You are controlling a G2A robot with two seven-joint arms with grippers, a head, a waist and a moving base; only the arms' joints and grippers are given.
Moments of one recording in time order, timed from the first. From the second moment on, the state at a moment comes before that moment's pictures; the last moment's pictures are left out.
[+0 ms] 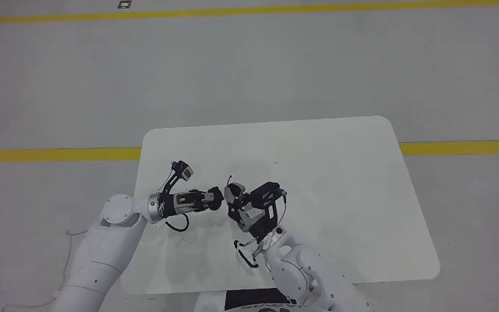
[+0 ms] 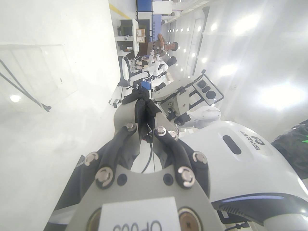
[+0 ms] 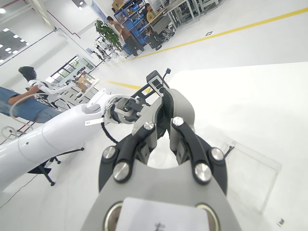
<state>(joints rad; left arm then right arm) 1.39 -1.05 -1.30 -1.34 -0.57 -0.34 -1.30 -1.65 -1.36 0.83 -1.86 -1.02 0.02 -0.02</state>
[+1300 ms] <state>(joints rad) 1.39 -1.05 -1.30 -1.34 -0.57 -0.34 -1.30 -1.65 -1.36 0.83 -1.83 -1.03 0.04 0.01</state>
